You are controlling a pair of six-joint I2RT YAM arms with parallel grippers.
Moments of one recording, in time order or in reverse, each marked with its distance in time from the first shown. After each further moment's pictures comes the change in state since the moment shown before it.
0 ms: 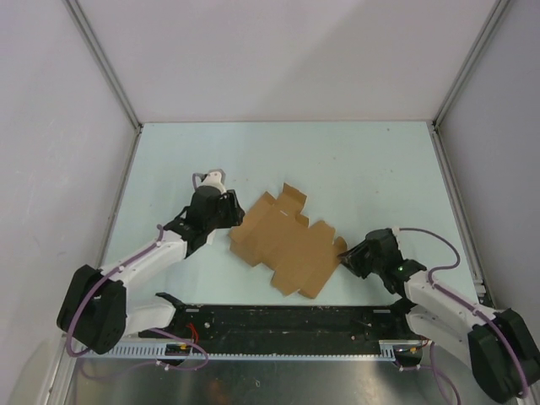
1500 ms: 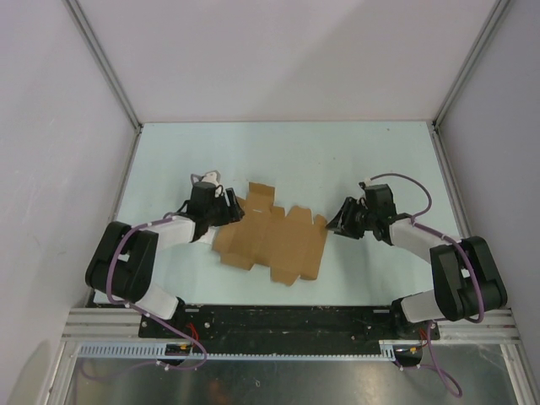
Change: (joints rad) left arm 0.167 0.340 -0.003 0.230 0.166 -0.014; right arm -0.247 0.534 0.408 0.144 -0.396 -0.708
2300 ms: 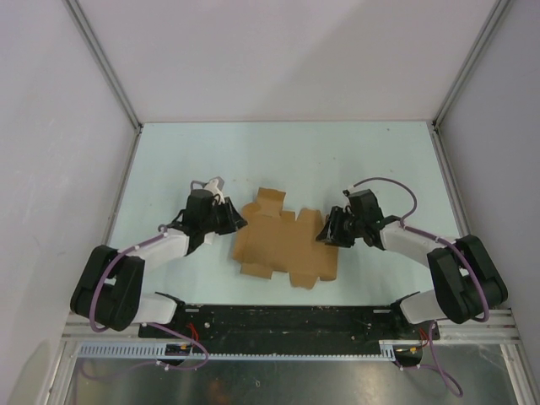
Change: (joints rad) left arm -0.031 -0.188 -0.098 -0.020 0.198 -0.076; right arm 0.148 -0.002 0.000 -0.062 0.038 0.009
